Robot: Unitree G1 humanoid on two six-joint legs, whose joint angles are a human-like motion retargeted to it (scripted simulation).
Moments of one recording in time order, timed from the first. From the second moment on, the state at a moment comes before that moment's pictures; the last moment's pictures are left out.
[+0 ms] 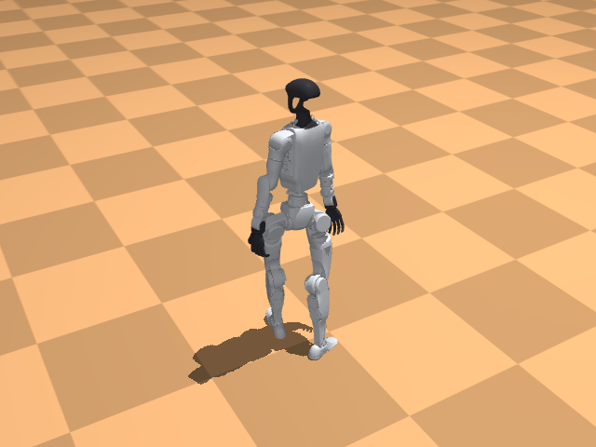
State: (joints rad) left arm -0.11 0.18 0.08 1.54 0.10 0.11 -0.18; right arm 0.10 -0.17 -0.12 1.52 -0.42 0.18 0.01; waist 0.42 -0.04 -0.04; left_leg -0.23 -0.23 -0.14 0.04 -0.10 -0.09; right_leg 0.26 -0.19 -1.17 0.02 -0.09 0.20
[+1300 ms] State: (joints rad) left arm 0.01 0.23 0.27 1.60 0.00 0.14 -0.14; right arm -0.09 -0.23 -0.14 1.51 -0.40 0.17 0.06; waist 0.10 -0.01 -0.14; left_leg -0.03 0.04 0.43 0.05 -0.35 -0.04; right_leg 0.05 -0.12 -0.69 -0.02 0.02 0.07
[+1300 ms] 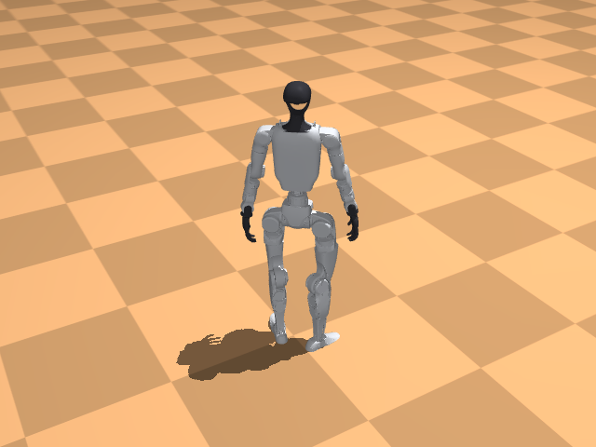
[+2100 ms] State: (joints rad) left arm 0.05 0.11 0.14 1.70 0.06 0.16 -0.15; right arm 0.00 -0.13 -0.14 1.36 -0.45 0.17 0.17; waist 0.00 0.02 -0.10; left_leg 0.02 0.07 0.55 0.01 -0.34 -0.08; right_leg -0.02 -0.11 -0.58 0.00 0.03 0.04
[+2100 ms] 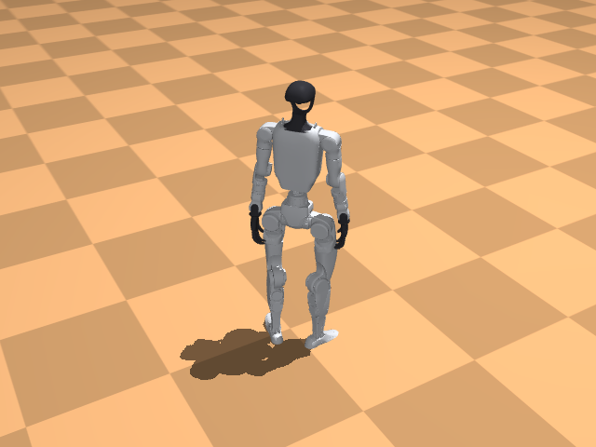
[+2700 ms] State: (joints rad) left arm -0.05 0.12 0.04 1.63 0.07 0.11 -0.15; right arm -0.06 -0.13 -0.11 1.54 -0.48 0.21 0.11; waist -0.28 0.07 -0.14; left_leg 0.10 0.13 0.83 -0.02 -0.37 -0.14; right_leg -0.19 -0.02 -0.27 0.04 0.10 0.01
